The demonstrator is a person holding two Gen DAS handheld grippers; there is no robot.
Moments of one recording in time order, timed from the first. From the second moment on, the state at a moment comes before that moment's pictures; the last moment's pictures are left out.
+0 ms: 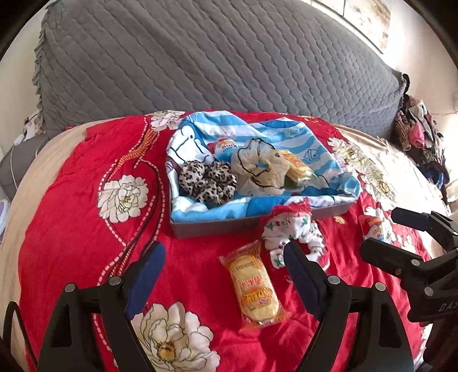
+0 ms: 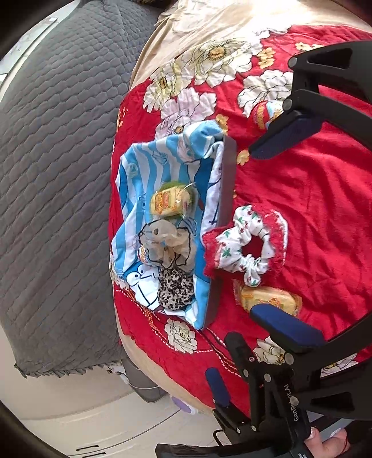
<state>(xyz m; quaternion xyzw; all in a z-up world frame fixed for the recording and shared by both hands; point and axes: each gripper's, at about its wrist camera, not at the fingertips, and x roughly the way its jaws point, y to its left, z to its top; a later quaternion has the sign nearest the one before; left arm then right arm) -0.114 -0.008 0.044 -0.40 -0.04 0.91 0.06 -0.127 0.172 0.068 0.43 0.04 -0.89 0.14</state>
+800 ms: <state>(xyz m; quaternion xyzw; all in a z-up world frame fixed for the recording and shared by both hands) -0.066 0.012 0.044 -0.40 -0.03 0.91 0.08 -0.079 0.189 0.065 0.43 0.04 -0.89 0.13</state>
